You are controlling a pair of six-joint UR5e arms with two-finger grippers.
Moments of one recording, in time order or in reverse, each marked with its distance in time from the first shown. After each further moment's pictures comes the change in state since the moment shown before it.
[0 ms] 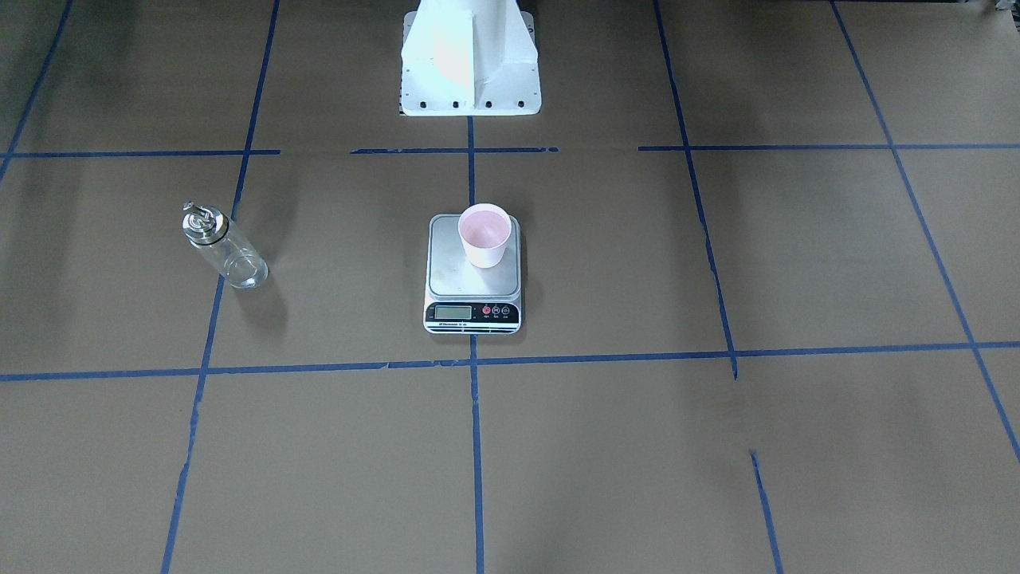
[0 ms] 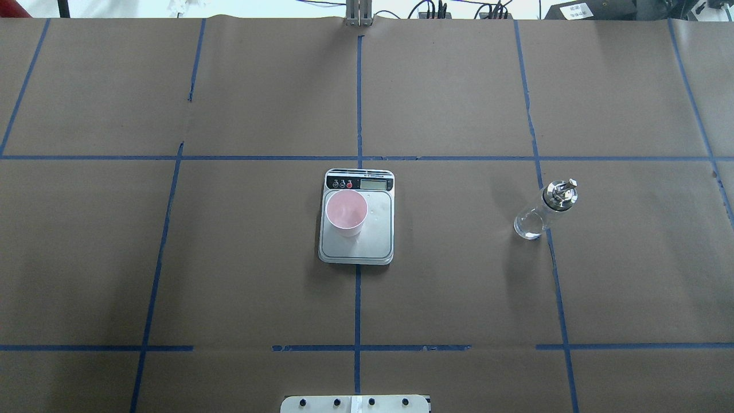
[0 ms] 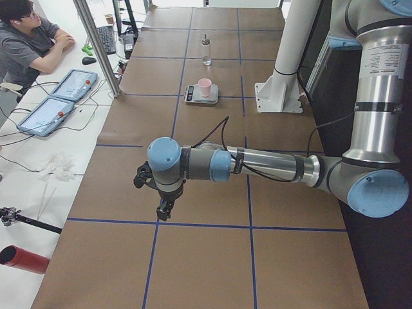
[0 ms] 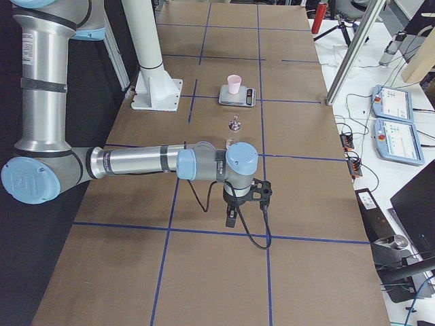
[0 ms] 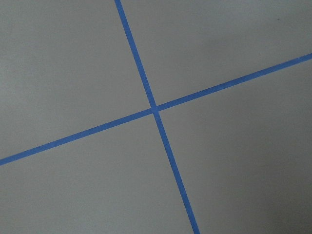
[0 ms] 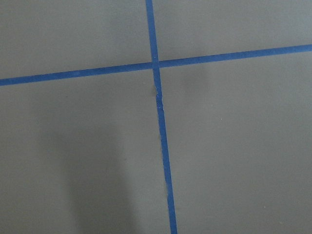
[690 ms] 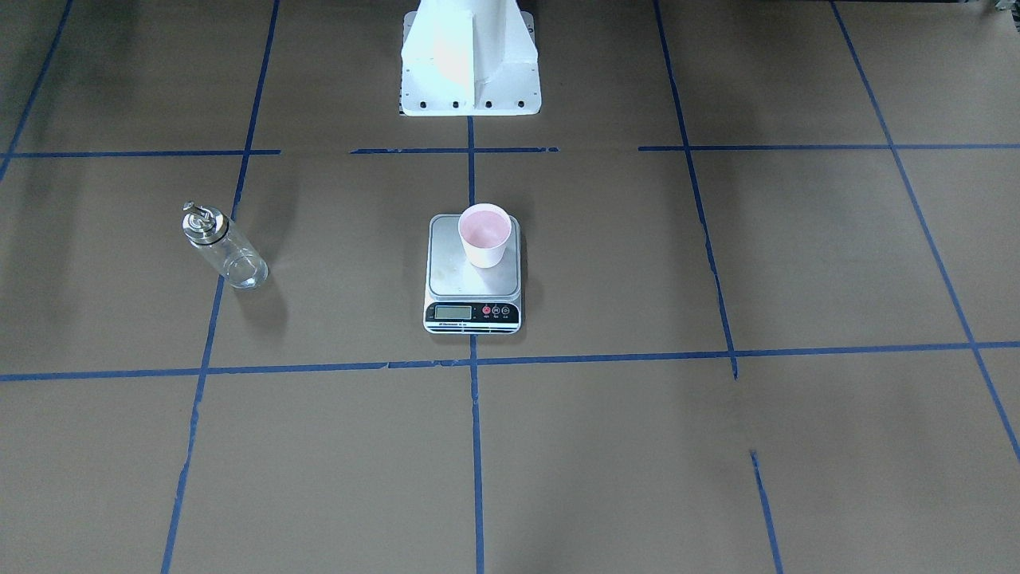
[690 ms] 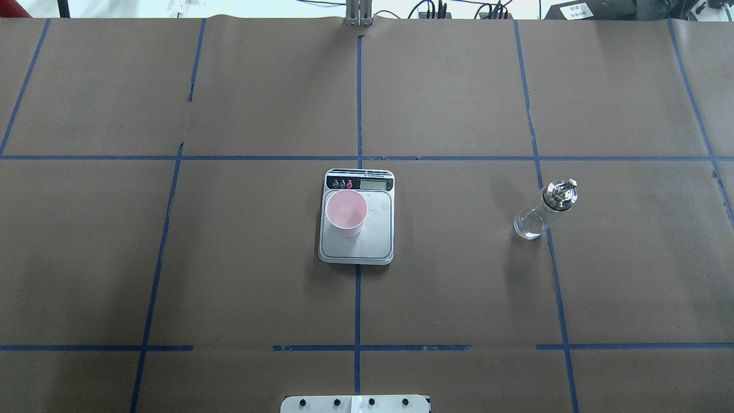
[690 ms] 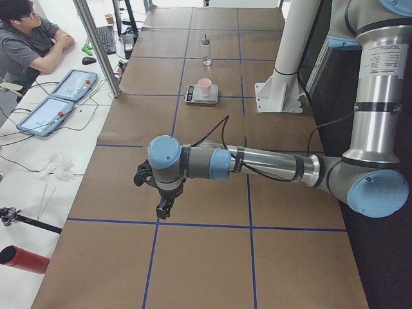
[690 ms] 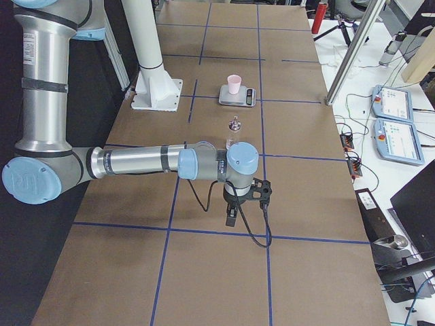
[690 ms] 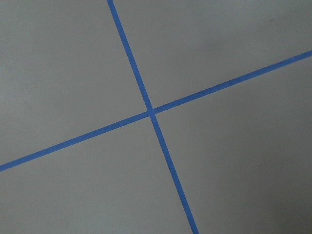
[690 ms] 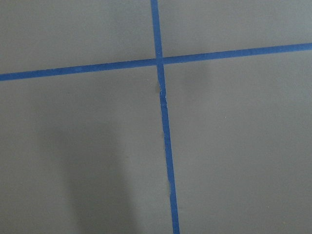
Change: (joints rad) left arm 0.002 0.000 -0.005 0.002 0.003 0.006; right arm -0.017 0.000 -0.001 0.001 0.000 0.000
